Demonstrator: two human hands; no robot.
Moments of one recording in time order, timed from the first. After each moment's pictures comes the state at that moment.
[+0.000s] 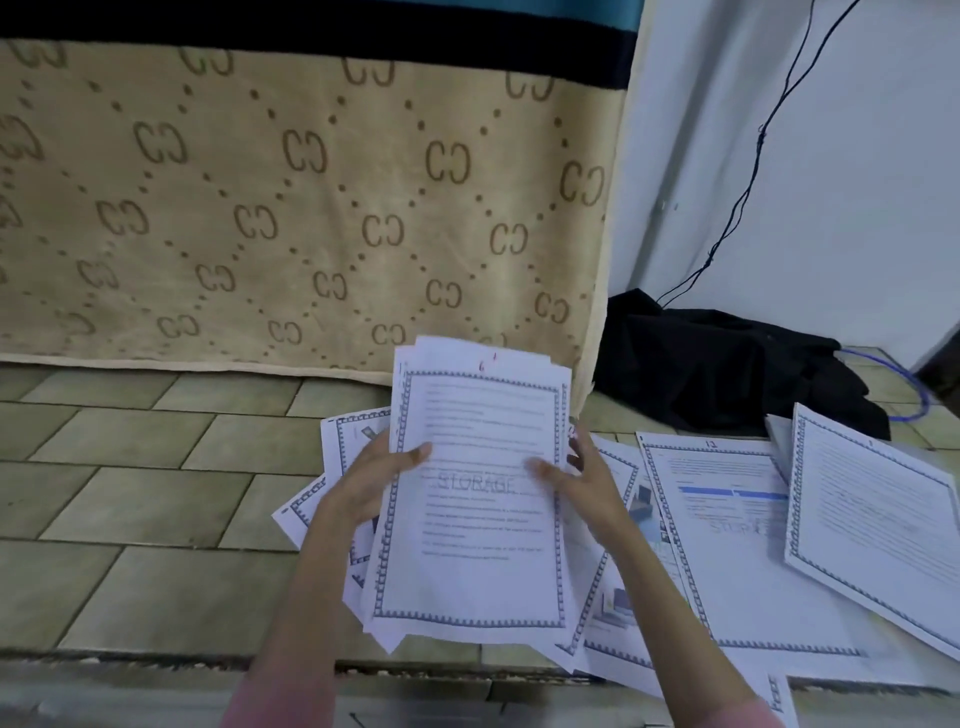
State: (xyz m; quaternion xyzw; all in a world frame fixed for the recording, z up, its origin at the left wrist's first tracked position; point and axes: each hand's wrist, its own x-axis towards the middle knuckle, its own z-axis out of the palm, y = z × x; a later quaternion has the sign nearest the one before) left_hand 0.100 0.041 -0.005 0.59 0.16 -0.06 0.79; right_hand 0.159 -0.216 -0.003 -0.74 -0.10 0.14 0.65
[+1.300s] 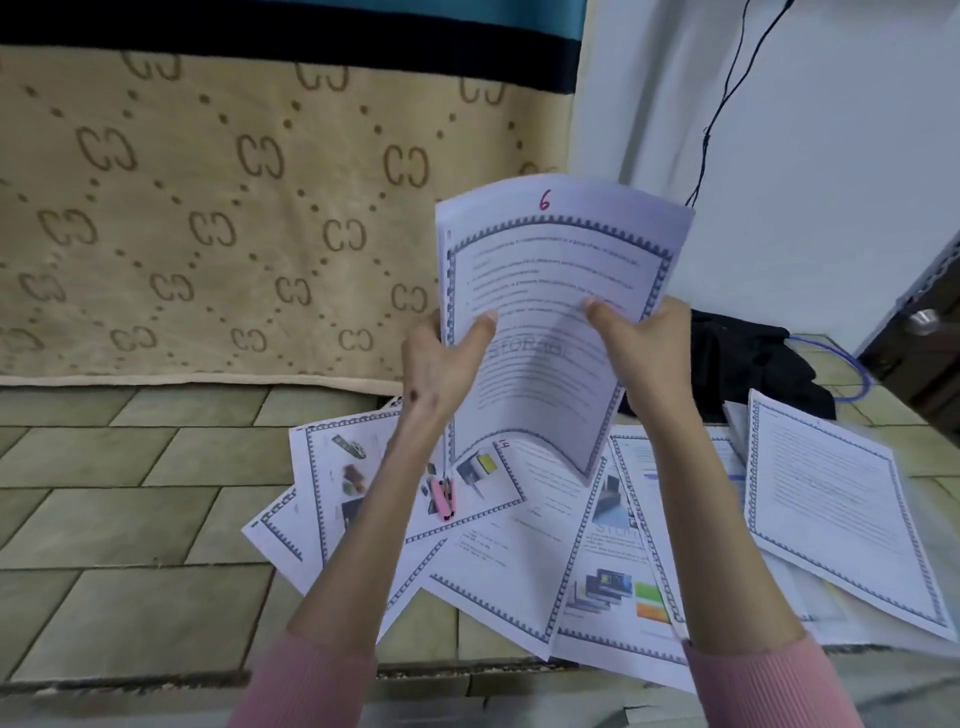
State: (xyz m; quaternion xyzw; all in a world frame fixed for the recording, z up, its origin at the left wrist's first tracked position) left_hand 0.120 -0.071 0.142 0.70 0.08 0.27 0.66; right_hand 0.164 -0.231 0.164 -0.74 -0.11 -0.18 0.63
